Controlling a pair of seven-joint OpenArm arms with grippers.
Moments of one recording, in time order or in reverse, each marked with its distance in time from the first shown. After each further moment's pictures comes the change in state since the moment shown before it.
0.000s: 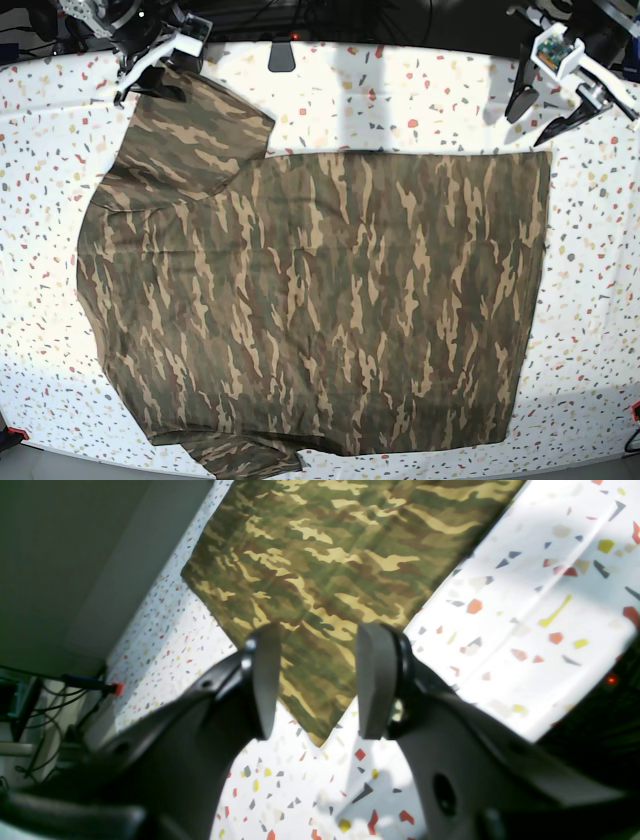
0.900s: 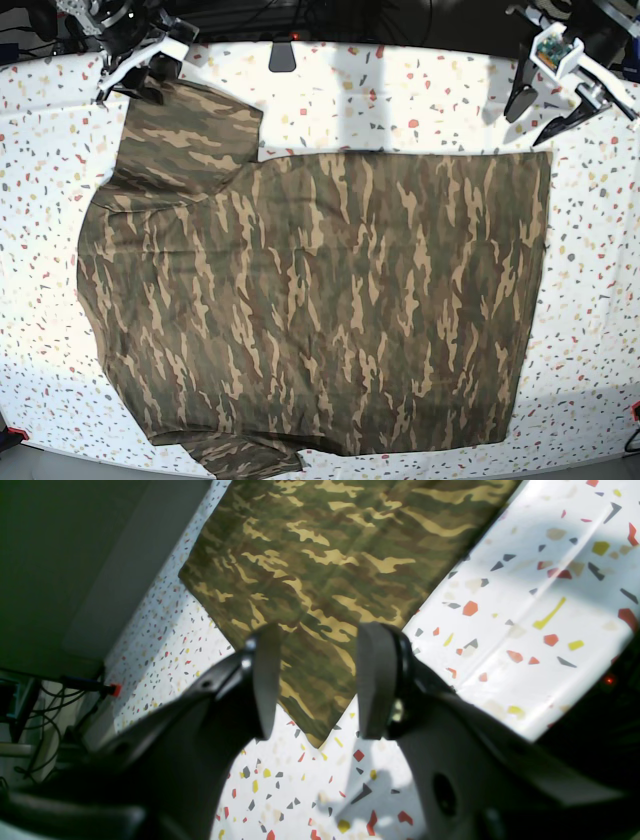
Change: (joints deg) left arm 0.0 0.0 0.0 0.0 0.0 0.0 0.0; right arm -0.8 2.1 -1.0 -0.5 -0.2 -4.8 -5.4
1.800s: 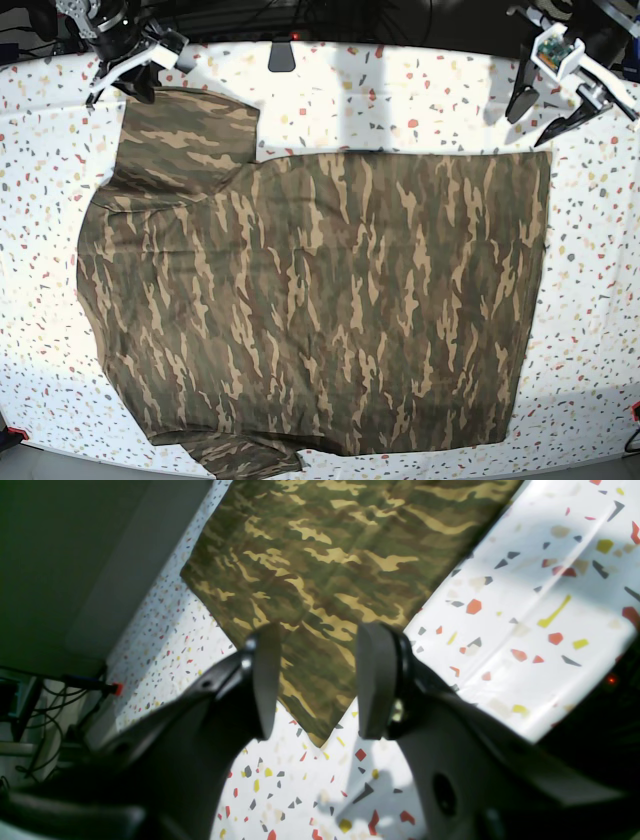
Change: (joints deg) left arm 0.0 0.0 0.0 0.0 0.0 0.0 0.0; right arm 3.2 -1.9 -0.1 -7.6 -3.2 -1.6 2.0
